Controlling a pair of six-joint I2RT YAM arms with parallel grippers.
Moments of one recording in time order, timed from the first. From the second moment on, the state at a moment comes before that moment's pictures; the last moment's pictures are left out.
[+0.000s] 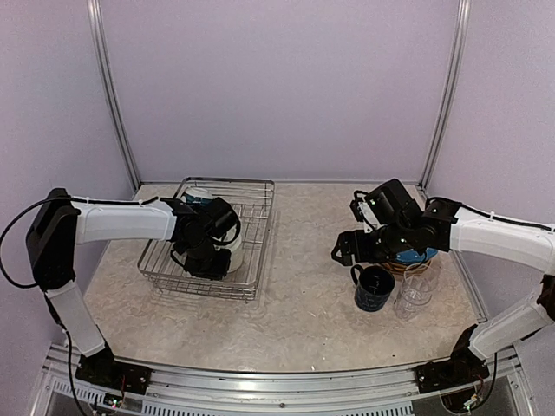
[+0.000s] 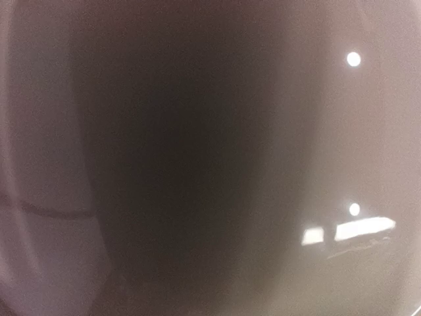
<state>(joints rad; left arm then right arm) -0.75 1.76 1.20 -0.76 -0.12 -0.60 0.78 1.34 1.01 -0.55 0.04 0.54</state>
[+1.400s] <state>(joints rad) -0.76 1.47 1.07 0.18 0.62 -0.89 0.78 1.41 0.92 0.64 -0.41 0.92</state>
